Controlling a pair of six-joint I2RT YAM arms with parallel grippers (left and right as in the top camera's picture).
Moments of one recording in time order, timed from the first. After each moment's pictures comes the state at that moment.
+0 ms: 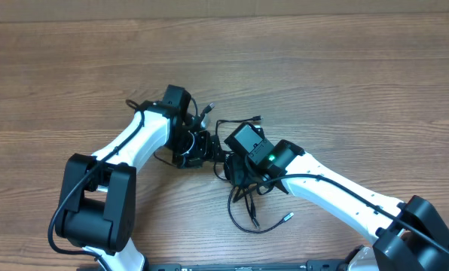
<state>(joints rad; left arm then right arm) -0.27 1.84 1.13 -0.84 0.56 -0.29 0.79 1.61 1.05 -0.70 0.01 0.68</state>
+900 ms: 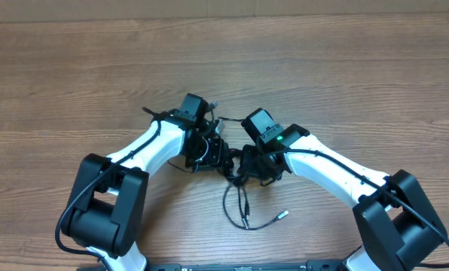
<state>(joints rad) -0.38 1.84 1.07 -0.68 0.55 -0.33 0.63 1.73 1.05 -0.68 -0.25 0.83</state>
